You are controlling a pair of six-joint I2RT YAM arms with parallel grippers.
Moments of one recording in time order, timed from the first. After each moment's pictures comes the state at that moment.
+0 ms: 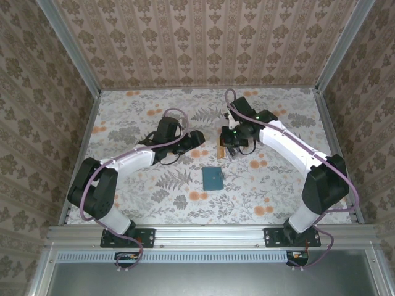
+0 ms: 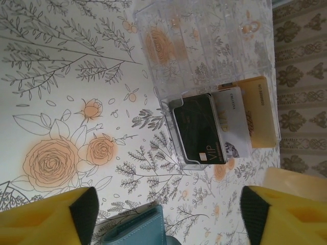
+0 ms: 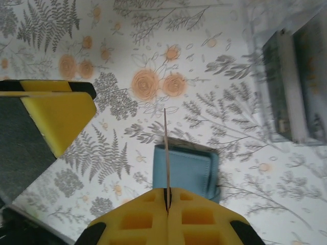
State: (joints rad) left arm -0.57 1.58 0.92 -0.01 0.39 -0.85; right arm 0.49 1.63 1.40 -0.84 -0.26 0.54
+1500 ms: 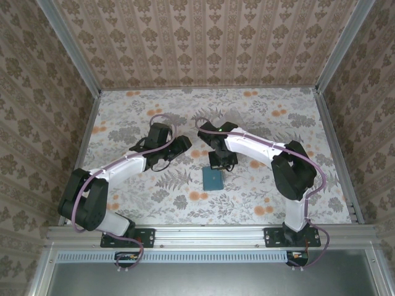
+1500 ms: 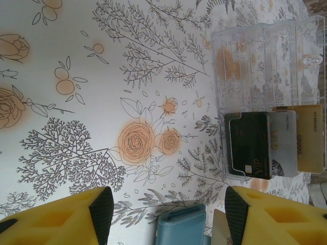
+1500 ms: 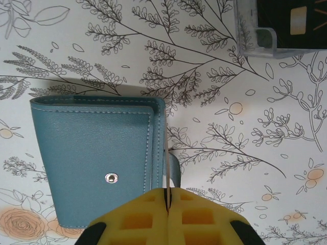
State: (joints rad) left arm -0.52 1.46 0.81 -0.11 0.25 -0.91; right arm 0.71 1.91 1.48 -1.11 0.07 0.64
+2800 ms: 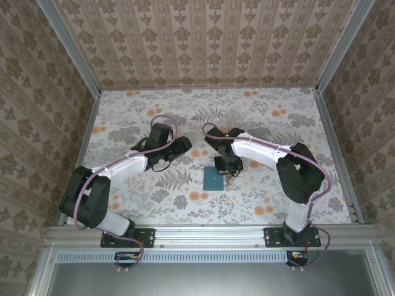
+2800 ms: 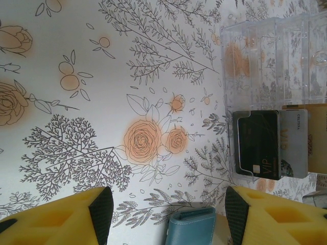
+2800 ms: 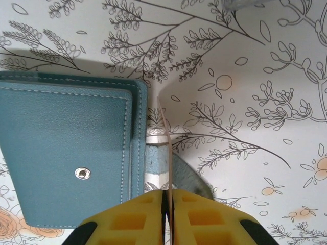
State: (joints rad) left arm -0.52 1.48 0.81 -0.11 0.25 -0.91; right arm 0.69 1.84 1.32 -1.03 0.02 0.65
